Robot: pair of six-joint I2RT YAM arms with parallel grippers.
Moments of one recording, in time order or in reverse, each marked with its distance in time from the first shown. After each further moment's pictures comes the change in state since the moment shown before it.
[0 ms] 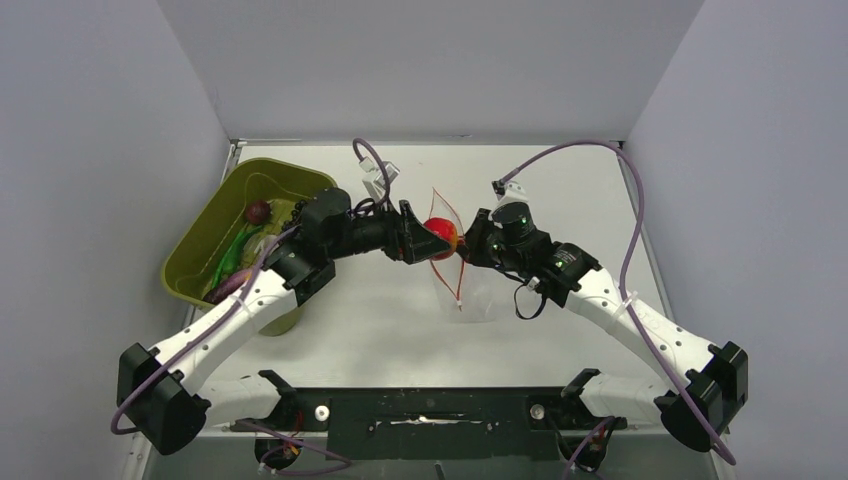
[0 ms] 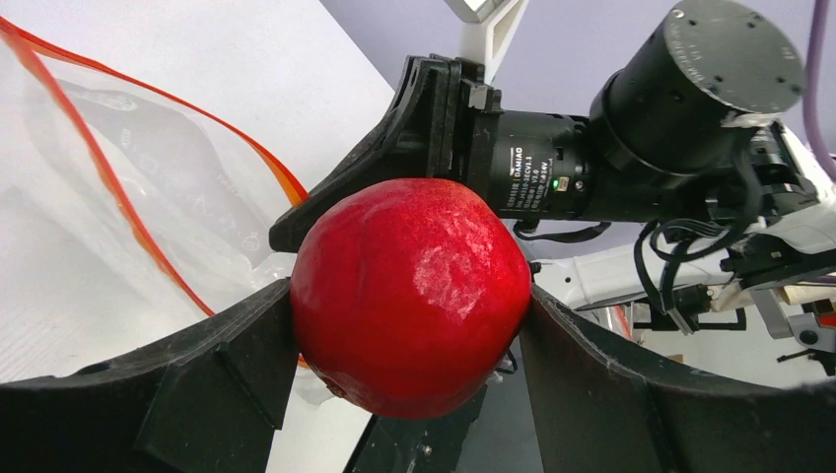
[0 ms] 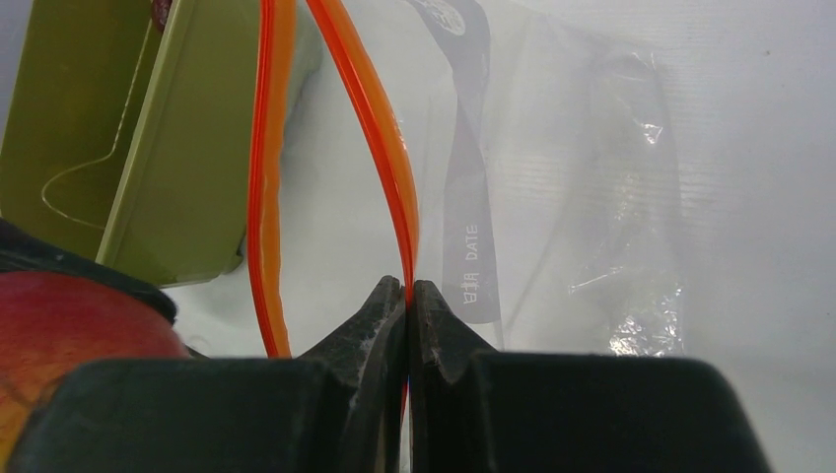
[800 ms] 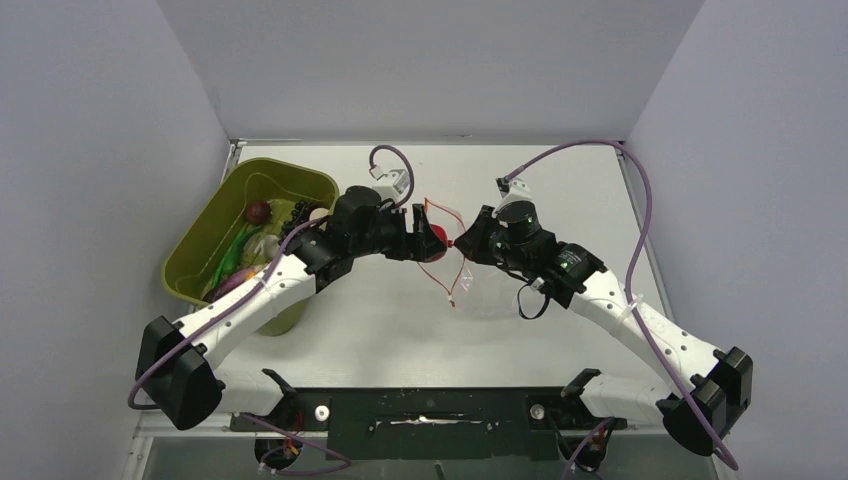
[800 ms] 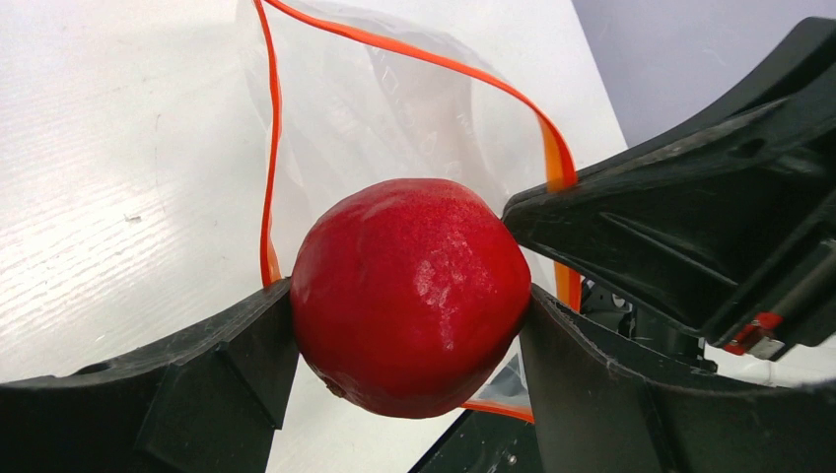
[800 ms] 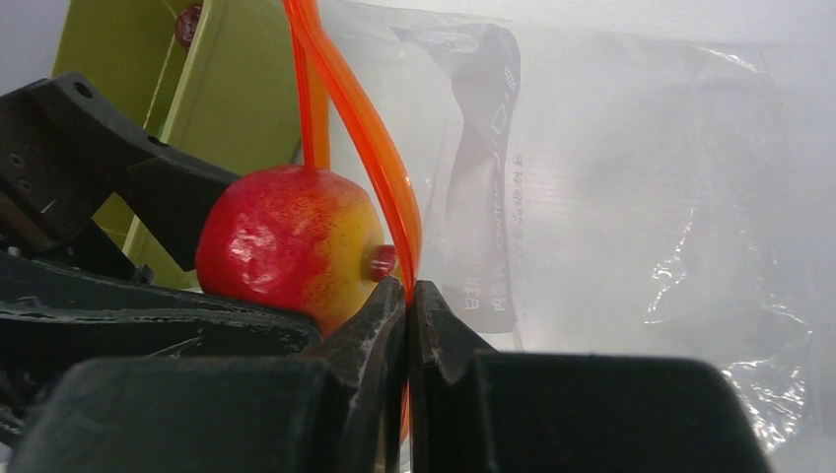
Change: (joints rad) left arm -0.042 0.143 0.070 -0.242 -0.296 0.092; right arm -0.006 -0.022 0.004 0.010 -0.002 -0.003
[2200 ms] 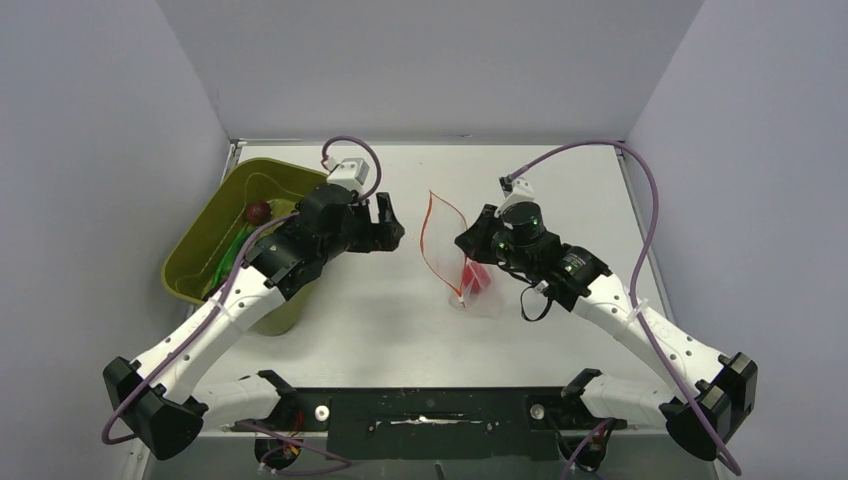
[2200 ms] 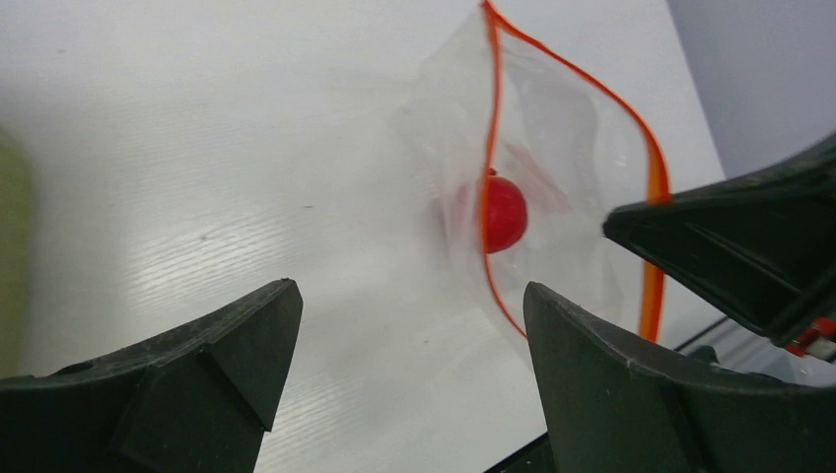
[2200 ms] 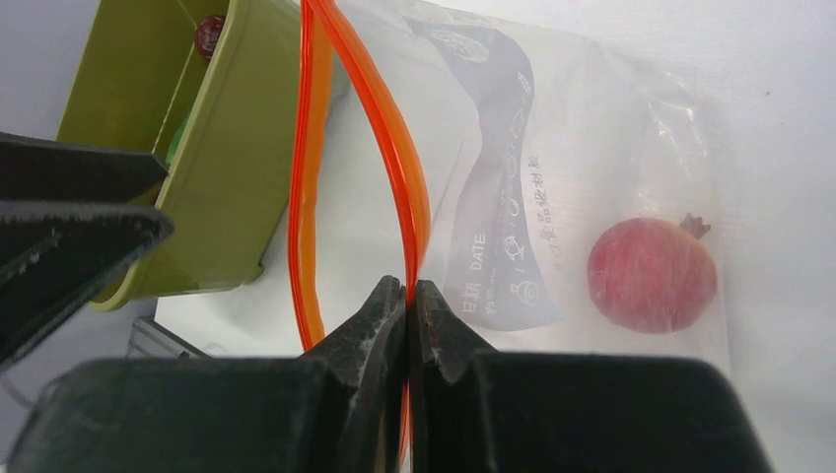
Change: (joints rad) left arm 0.019 -0.150 0.082 -0.273 -0.325 0.075; right arm 0.000 -0.024 -0.010 0.026 -0.005 -0.012
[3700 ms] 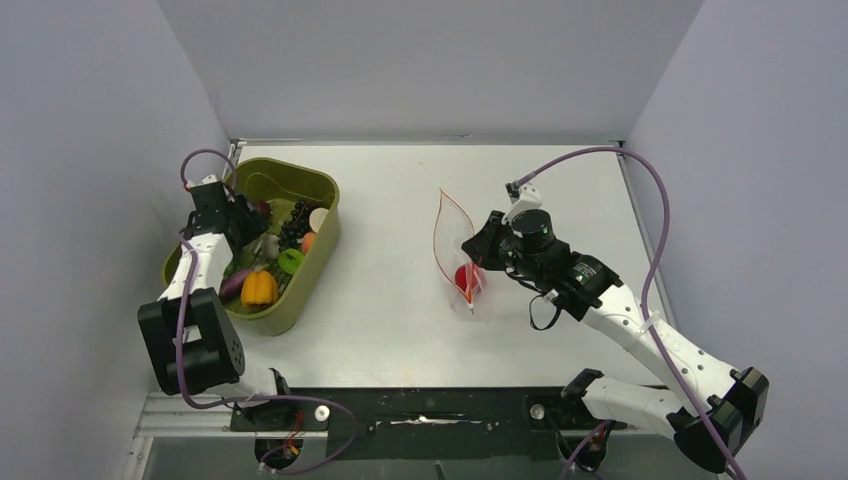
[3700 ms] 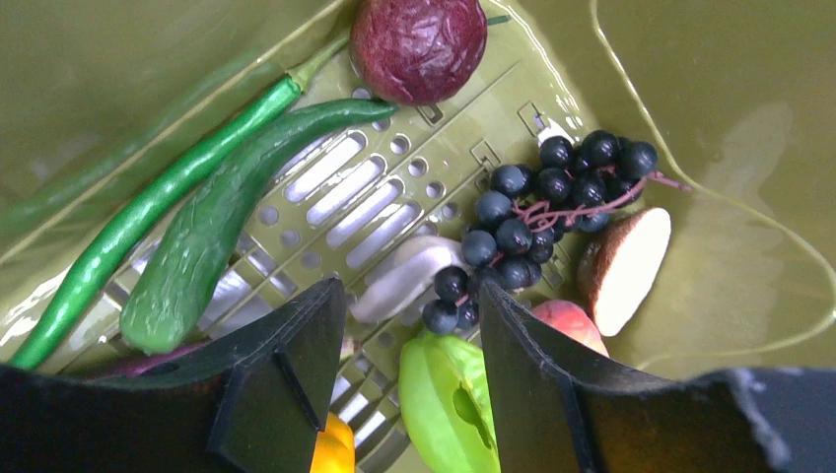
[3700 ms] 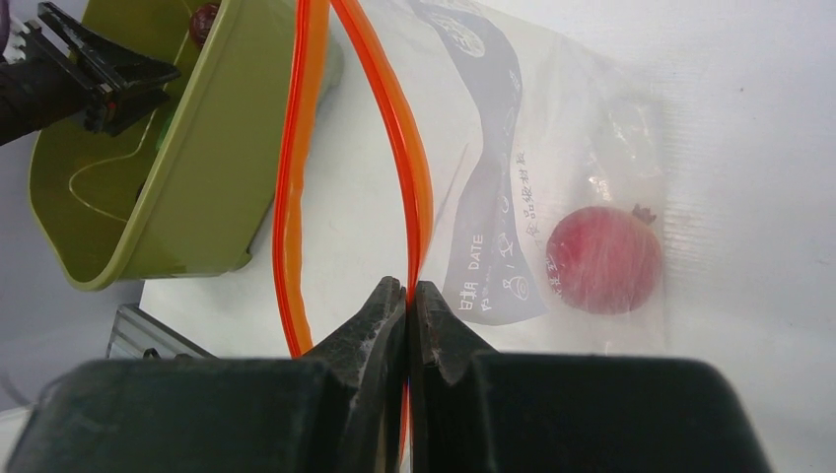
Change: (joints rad) left arm 0.959 0.298 -0.175 0.202 0.126 0.119; right arm 0.000 -0.074 -0.042 -0.025 0.000 -0.037
